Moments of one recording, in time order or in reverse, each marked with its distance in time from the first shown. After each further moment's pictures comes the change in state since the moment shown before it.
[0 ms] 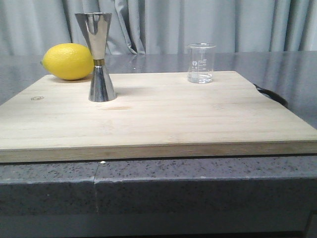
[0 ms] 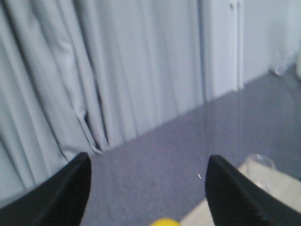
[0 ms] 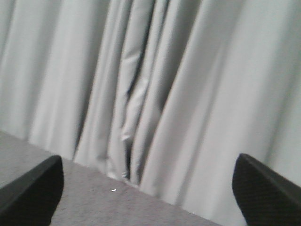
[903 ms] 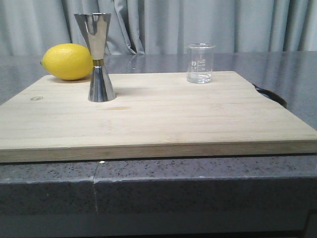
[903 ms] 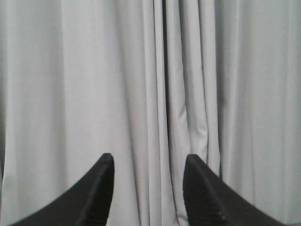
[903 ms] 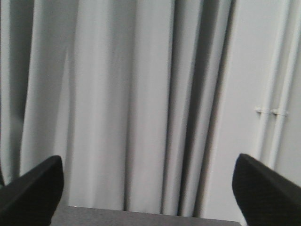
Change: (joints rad) left arm -0.316 -0.298 -0.096 -0.091 -0.888 -0.101; right arm -0.306 -0.301 0.000 0.570 0.197 -0.526
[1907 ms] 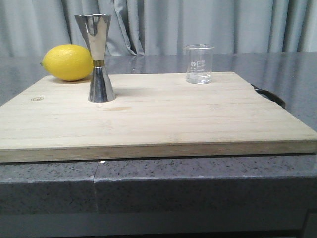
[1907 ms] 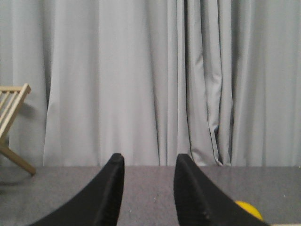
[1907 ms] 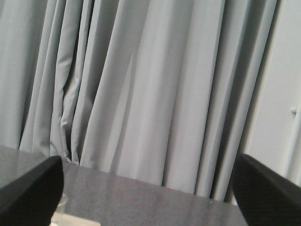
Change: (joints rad) left arm 0.000 -0.583 0.649 0.013 -0.116 -0.004; right arm 0.000 -0.690 0.525 -0.044 0.228 -0.004
